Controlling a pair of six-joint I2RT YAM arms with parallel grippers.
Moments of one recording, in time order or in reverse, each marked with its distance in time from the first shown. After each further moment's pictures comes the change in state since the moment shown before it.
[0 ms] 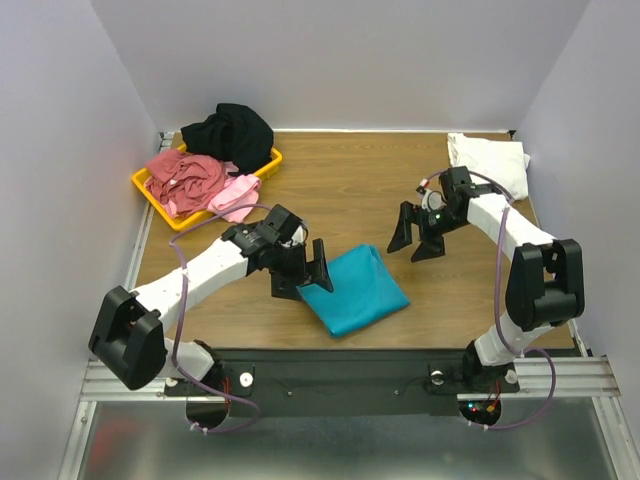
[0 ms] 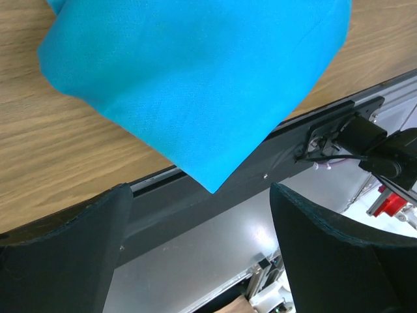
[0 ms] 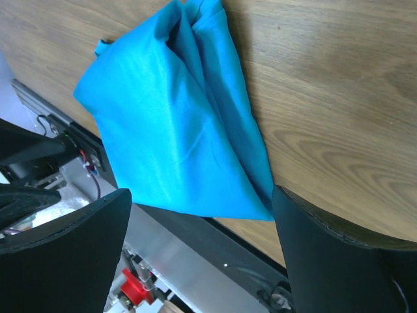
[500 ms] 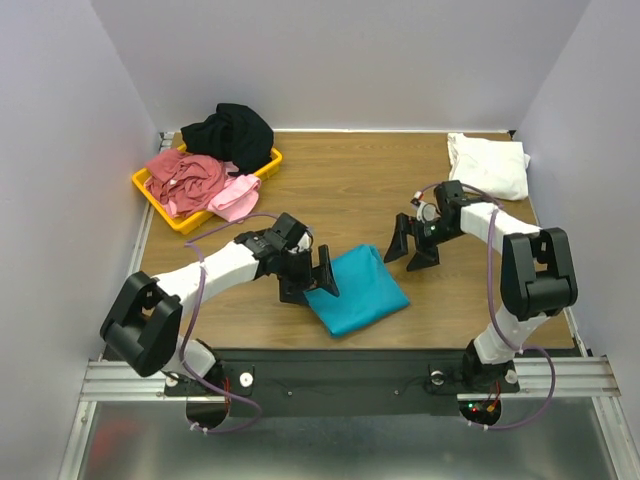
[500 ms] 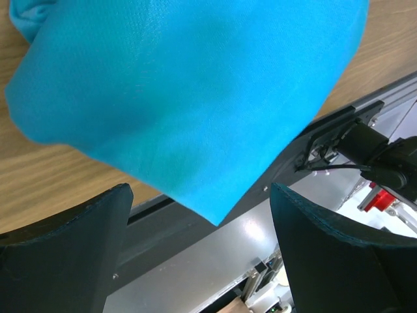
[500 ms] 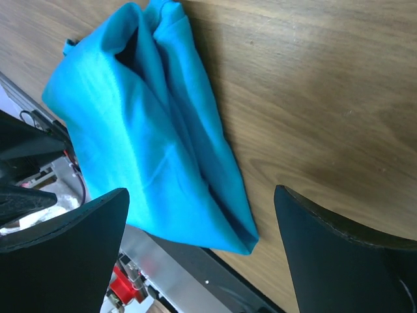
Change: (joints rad) left arm -0.007 0.048 -0.111 0.184 0.046 -0.035; right arm 0.000 0.061 -0.124 0.169 -0.039 -0.036
